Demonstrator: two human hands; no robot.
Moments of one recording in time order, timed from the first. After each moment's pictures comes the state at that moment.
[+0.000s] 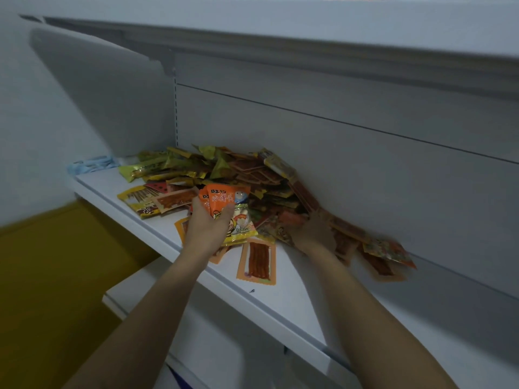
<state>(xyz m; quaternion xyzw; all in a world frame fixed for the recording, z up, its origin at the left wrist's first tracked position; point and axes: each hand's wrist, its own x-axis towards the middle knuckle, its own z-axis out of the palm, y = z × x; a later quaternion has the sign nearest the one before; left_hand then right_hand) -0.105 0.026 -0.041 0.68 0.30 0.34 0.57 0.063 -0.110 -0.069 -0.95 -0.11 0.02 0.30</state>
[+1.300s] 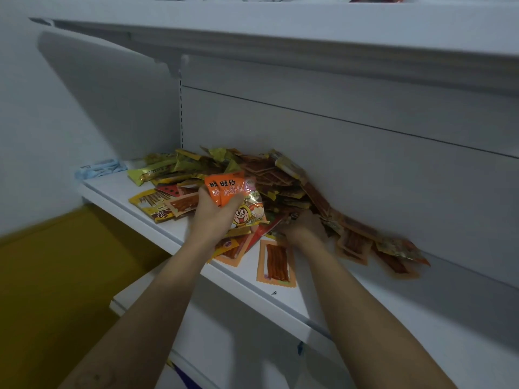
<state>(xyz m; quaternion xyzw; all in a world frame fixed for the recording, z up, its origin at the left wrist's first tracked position) -0.110 0.063 -0.031 0.65 0.26 0.33 0.63 0.043 -0.059 -0.060 -0.93 -0.12 0.08 0.33</state>
